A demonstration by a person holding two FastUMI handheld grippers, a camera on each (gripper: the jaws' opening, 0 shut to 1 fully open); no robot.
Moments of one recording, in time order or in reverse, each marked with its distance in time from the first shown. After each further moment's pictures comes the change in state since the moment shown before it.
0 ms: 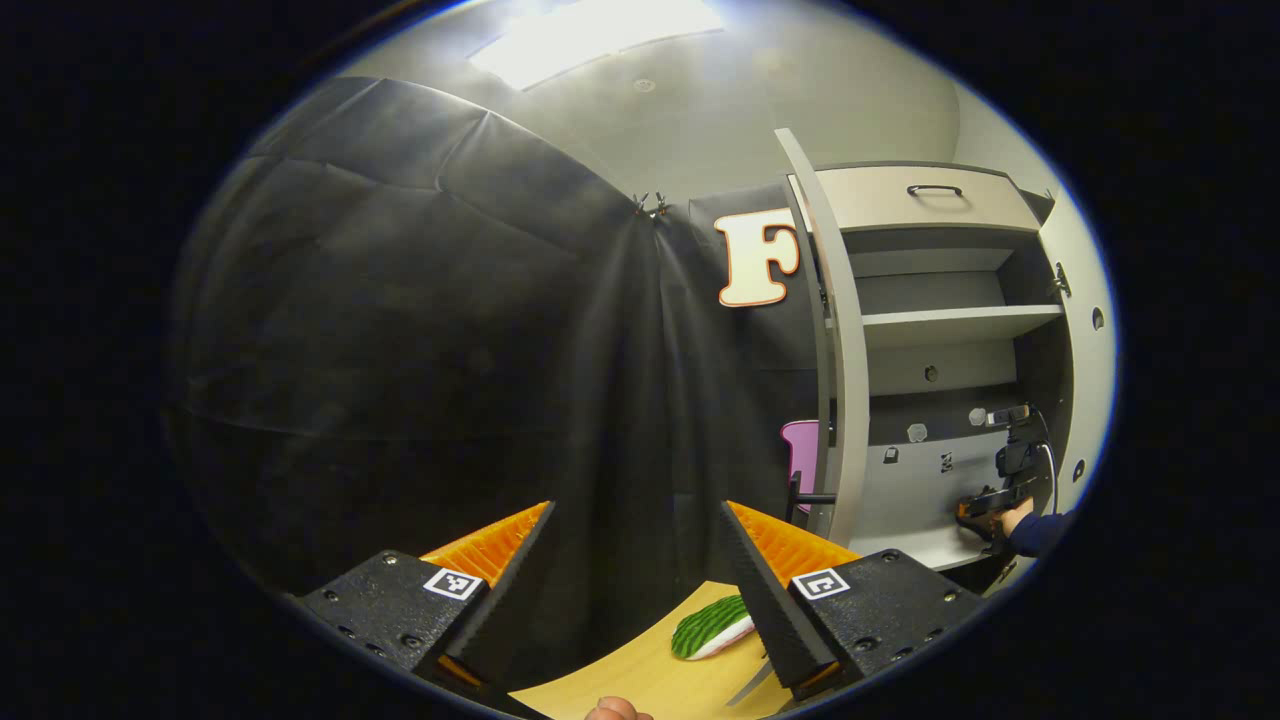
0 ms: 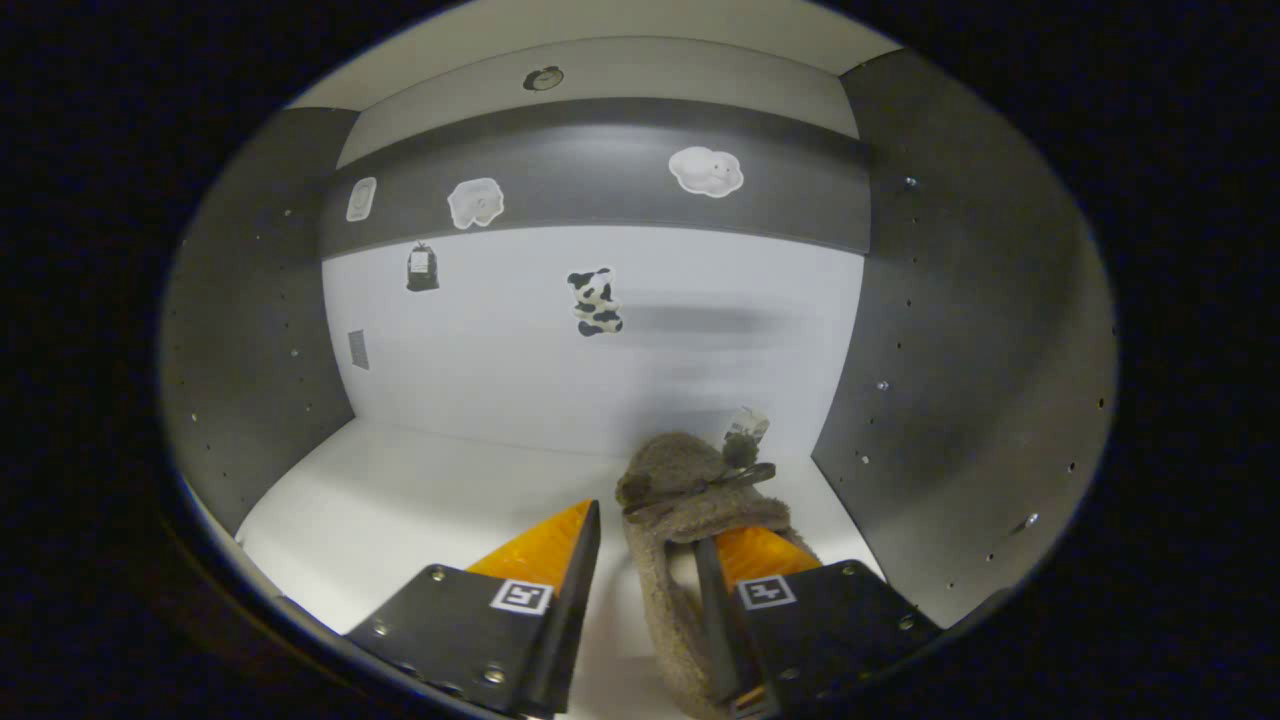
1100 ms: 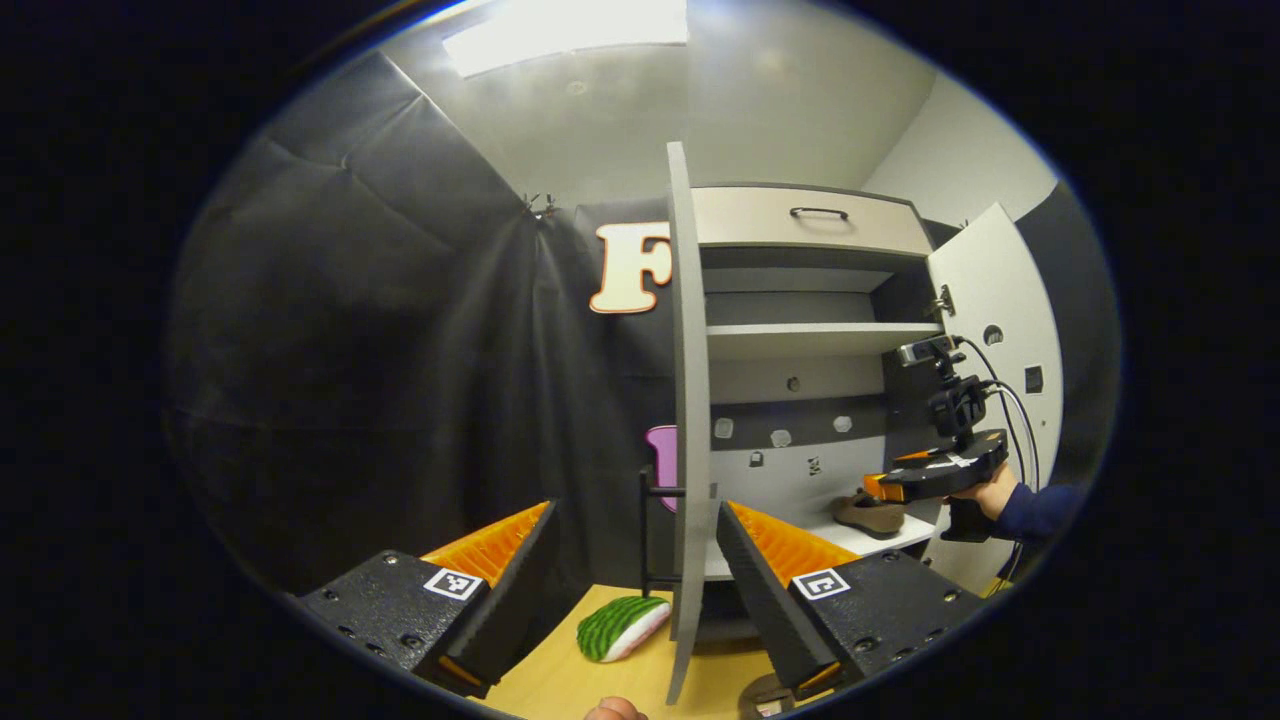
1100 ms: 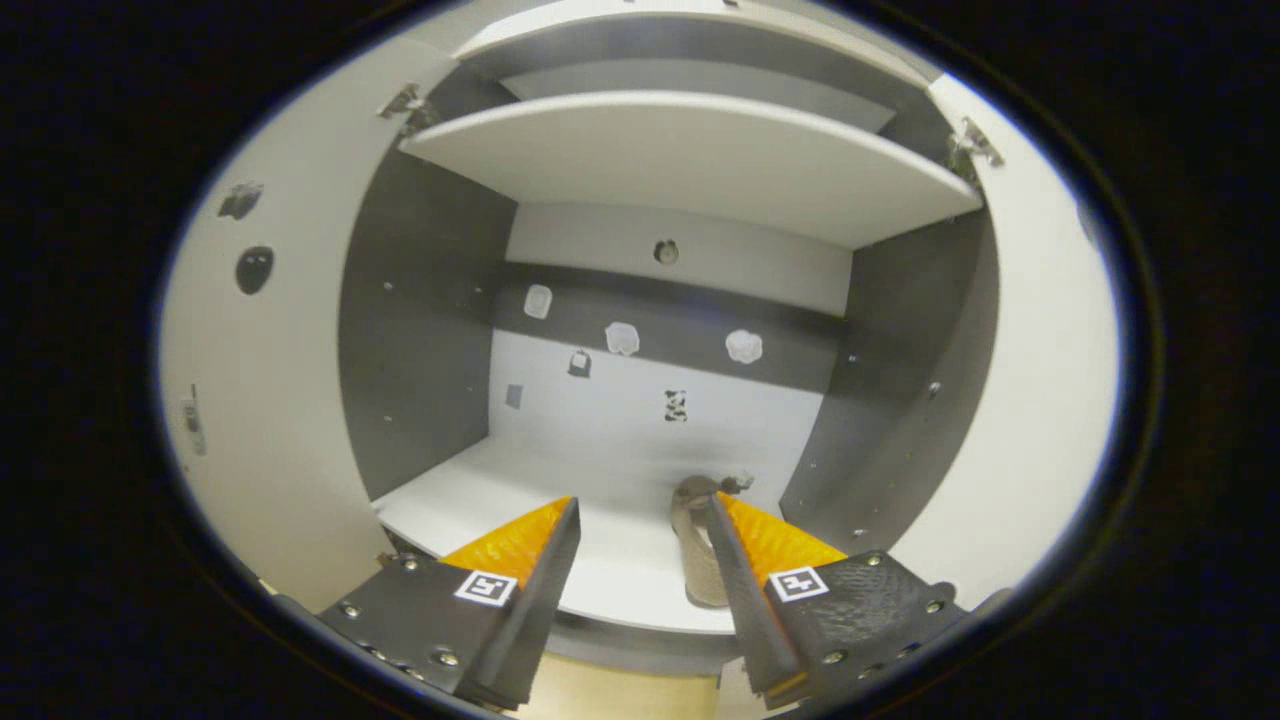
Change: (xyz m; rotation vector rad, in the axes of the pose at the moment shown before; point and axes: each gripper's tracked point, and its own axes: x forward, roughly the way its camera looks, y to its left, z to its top) left arm -0.026 -0.085 -0.010 -0.062 -0.016 -0.438; right arm -0.244 0.034 0.067 -0.146 -0.272 0.117
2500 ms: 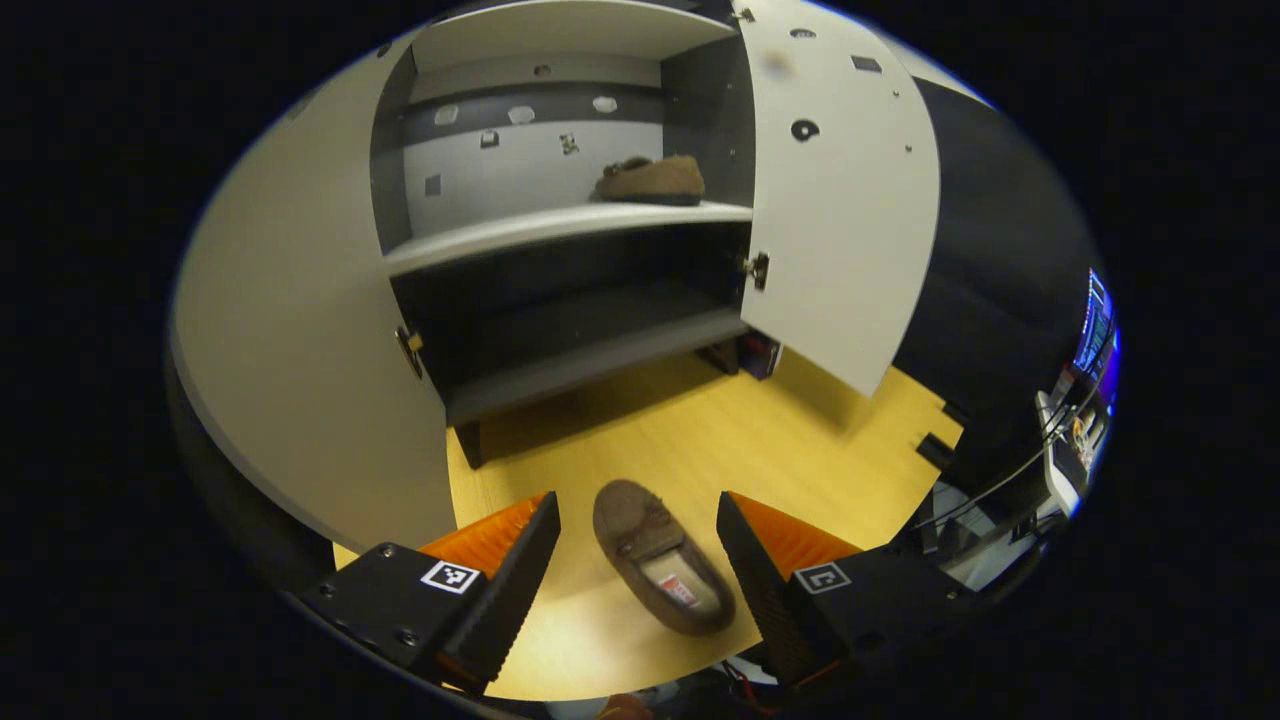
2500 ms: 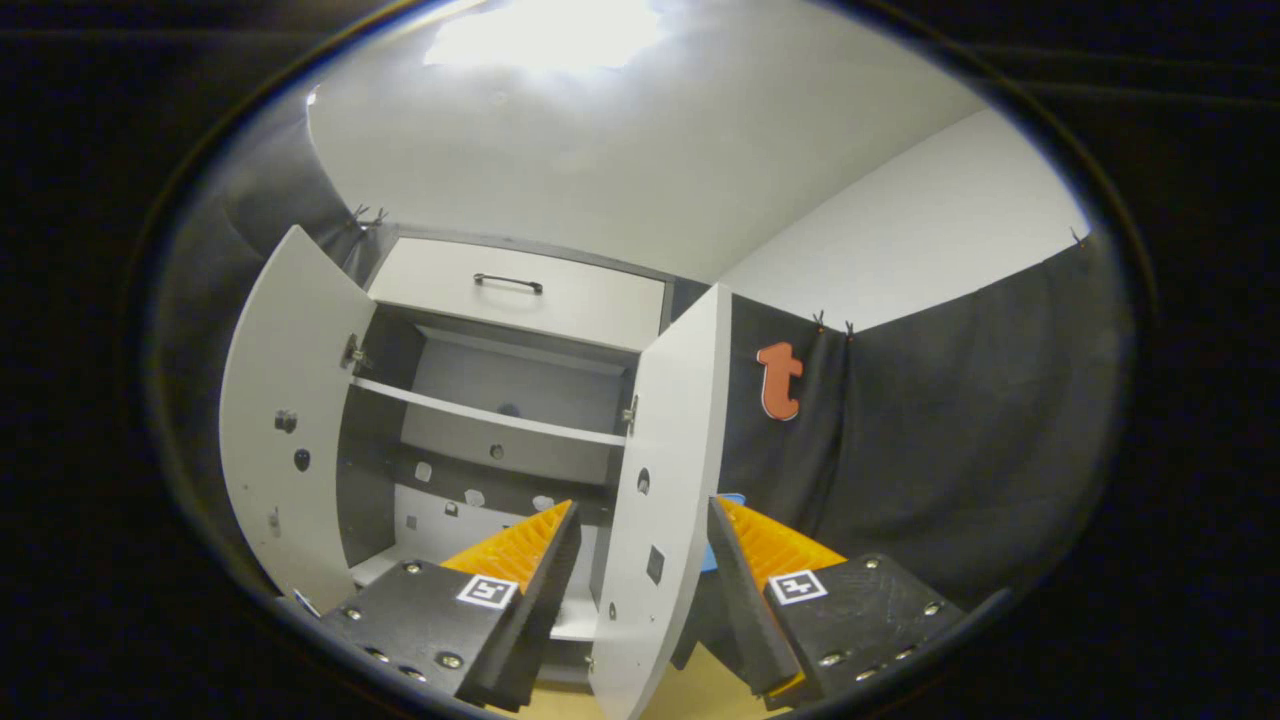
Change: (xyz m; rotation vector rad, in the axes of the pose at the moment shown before) left arm -0.054 -0.154 -0.377 0.153 0.828 -0.611; right arm -0.321 -0.132 0.142 0.046 -0.376 -0.426
